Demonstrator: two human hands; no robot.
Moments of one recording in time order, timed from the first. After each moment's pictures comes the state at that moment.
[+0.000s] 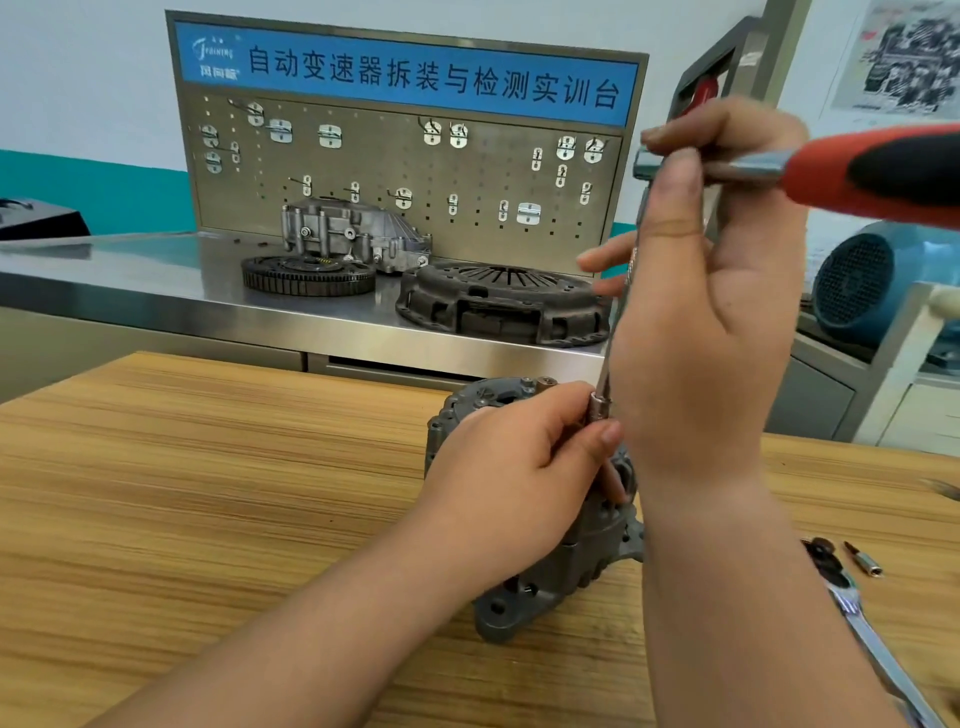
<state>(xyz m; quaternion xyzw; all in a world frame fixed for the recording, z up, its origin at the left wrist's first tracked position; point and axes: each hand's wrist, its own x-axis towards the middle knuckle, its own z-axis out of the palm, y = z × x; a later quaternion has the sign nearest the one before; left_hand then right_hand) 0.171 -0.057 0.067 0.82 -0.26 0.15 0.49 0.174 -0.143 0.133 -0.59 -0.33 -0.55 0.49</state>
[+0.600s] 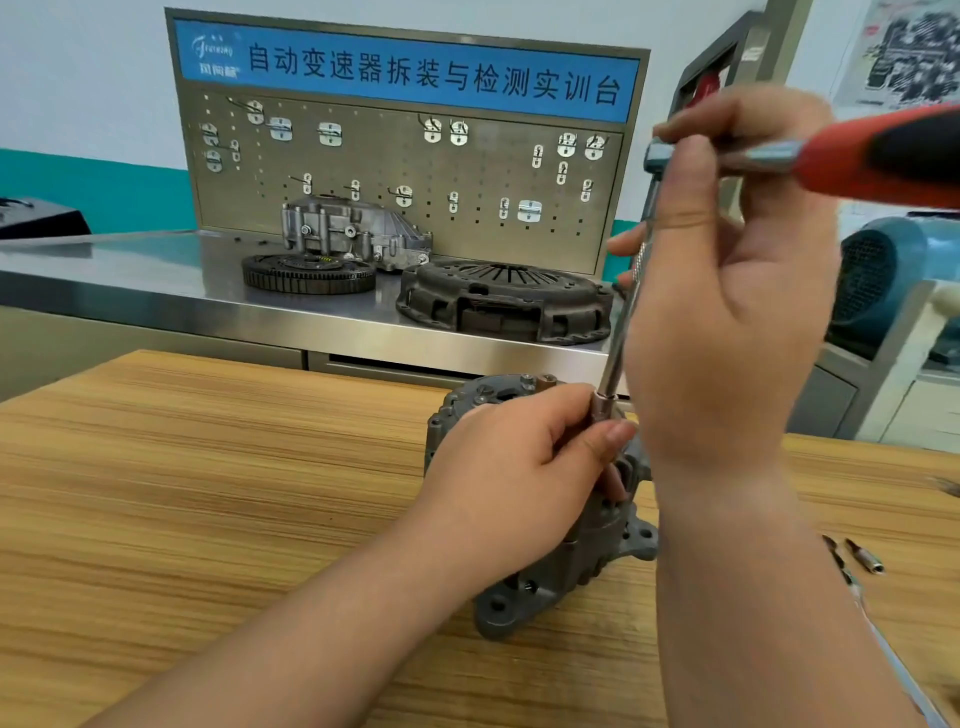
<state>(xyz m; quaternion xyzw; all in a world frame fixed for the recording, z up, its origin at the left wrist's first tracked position) 0.172 -0.057 0.066 0.83 -0.25 0.16 0.47 0.175 -0.149 0.135 -0.59 -0.34 -0.56 0.47</state>
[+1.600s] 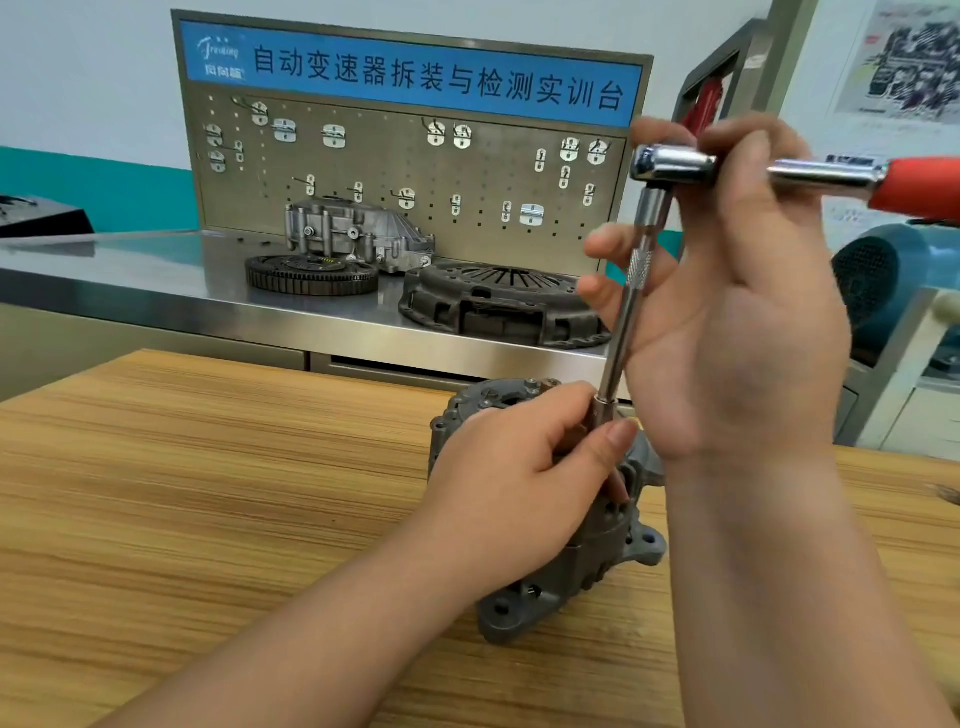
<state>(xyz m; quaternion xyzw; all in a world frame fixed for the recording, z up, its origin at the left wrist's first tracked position) 0.170 -0.056 0.064 0.81 -0.27 0.16 0.49 0.167 -0.152 0.140 -0.45 -0.34 -0.24 0.79</state>
